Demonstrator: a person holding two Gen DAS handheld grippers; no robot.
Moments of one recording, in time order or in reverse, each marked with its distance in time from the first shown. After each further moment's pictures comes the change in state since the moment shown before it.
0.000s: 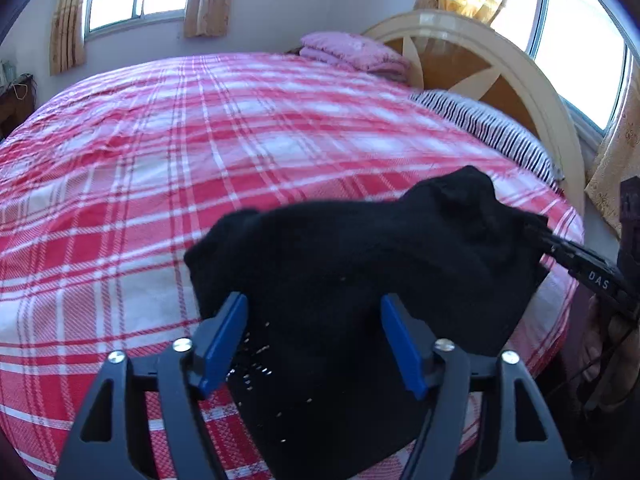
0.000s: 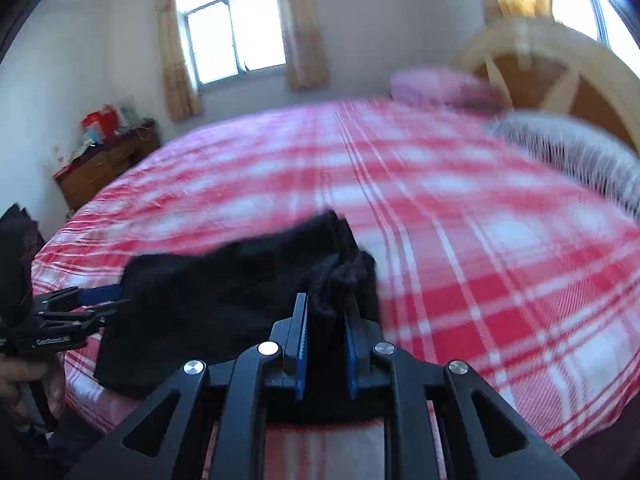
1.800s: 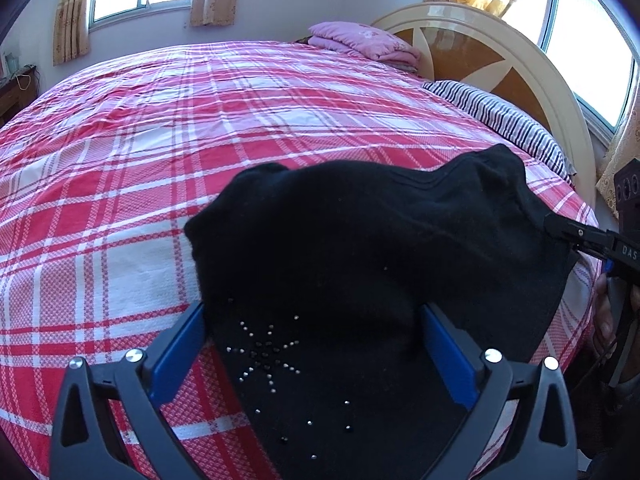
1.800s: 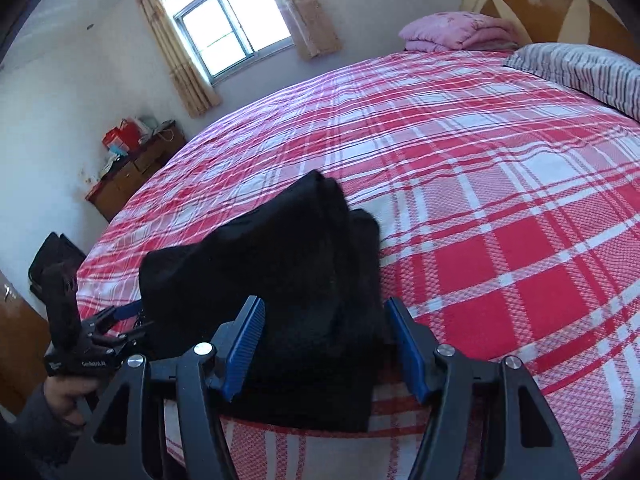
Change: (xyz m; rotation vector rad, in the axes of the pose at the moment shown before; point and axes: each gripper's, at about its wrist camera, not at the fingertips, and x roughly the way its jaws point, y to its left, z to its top) left arm 0.021 0.014 -0.013 -0.021 0.006 0.005; right arm 0.020 -0.035 0.005 0.106 0.018 0.200
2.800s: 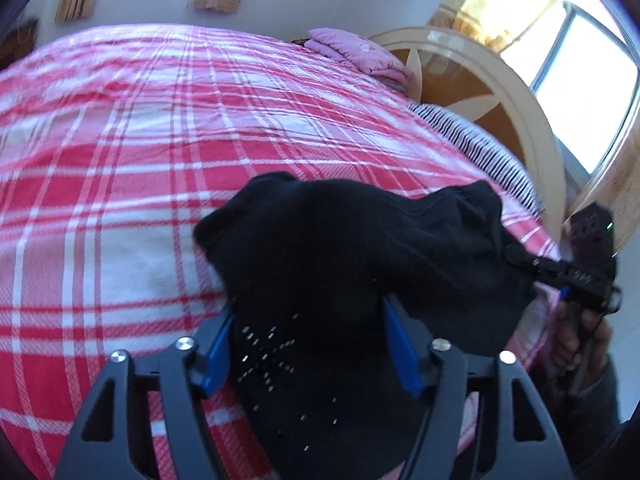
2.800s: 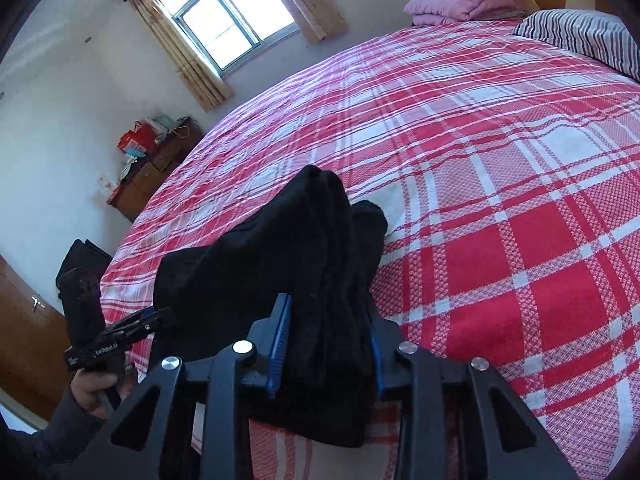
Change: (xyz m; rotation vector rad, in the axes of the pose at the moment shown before) left arm -0.012 0.026 -0.002 -0.153 -0.007 -0.183; right arm 0.007 -0.009 0.005 0.051 0.075 0.116
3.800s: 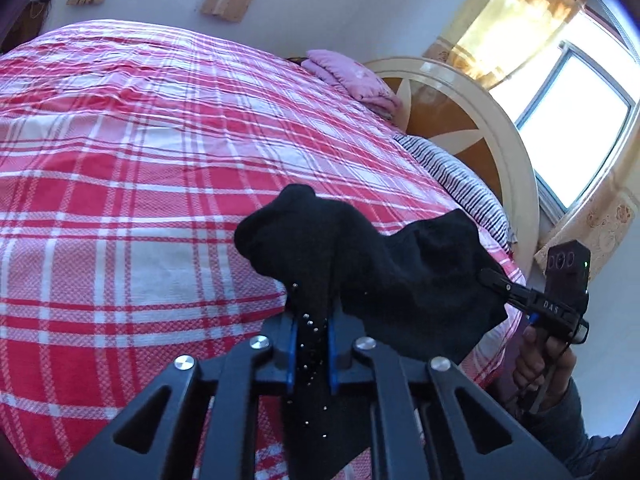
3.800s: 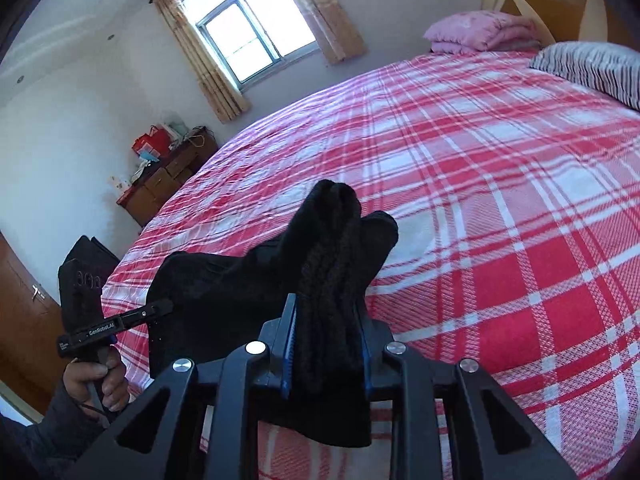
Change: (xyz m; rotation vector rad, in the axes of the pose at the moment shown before) left arm -0.037 0.006 0.013 -0.071 -0.064 -0.084; right arm -0.018 0.033 0.002 -0.083 -0.079 0.025
